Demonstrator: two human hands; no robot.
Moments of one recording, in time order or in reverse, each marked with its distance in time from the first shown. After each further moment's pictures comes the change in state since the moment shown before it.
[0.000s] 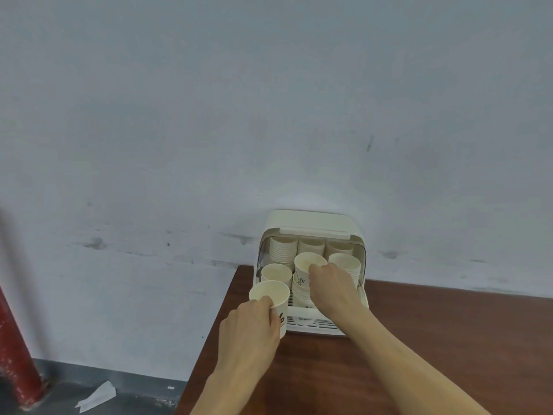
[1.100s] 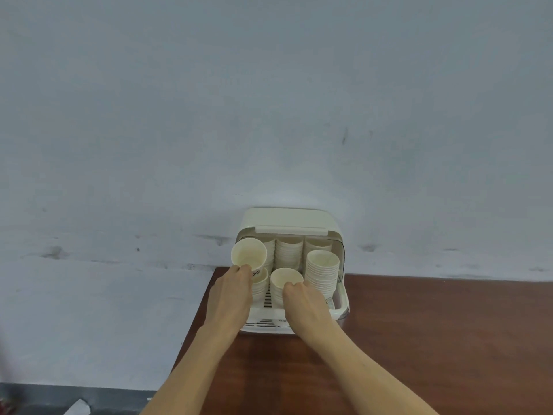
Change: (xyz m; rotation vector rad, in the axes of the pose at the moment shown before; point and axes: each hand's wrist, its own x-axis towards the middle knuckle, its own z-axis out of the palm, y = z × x) left_hand 0.091 -0.014 0.052 0.050 0.071 0.132; right_hand -0.014 -0.011 0.030 0.068 -0.118 0.031
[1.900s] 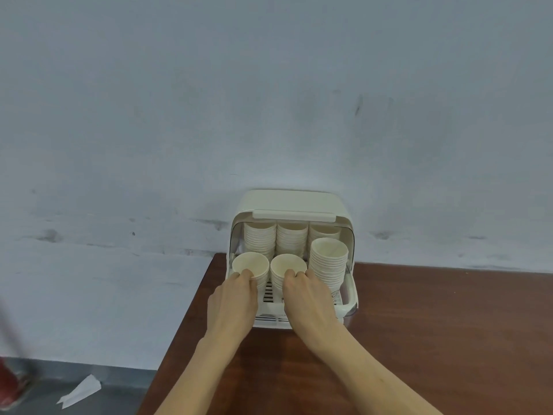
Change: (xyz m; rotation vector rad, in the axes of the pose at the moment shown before) left_hand -0.009 0.001 0.046 -0.023 -0.035 -0.082; right_hand 0.010 0.008 0.017 0.022 0.093 -0.013
